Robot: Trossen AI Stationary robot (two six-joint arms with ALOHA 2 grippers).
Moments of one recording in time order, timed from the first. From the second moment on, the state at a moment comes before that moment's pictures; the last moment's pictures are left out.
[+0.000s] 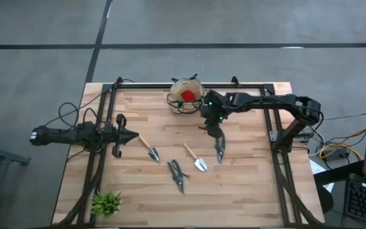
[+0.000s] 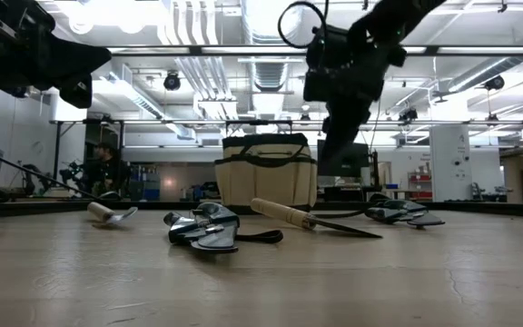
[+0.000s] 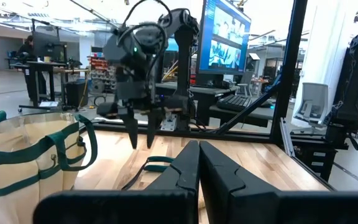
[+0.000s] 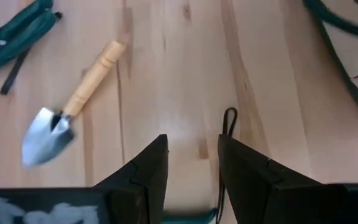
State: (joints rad) left arm -0.09 0.04 0.01 0.13 -0.11 -0.06; right arm -0.34 1.64 1.10 -0.56 -0.29 -0.10
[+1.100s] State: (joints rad) left arm -0.09 0.04 0.01 0.13 -0.11 -0.06; right arm -0.34 1.64 0.81 -0.11 -0.13 0.02
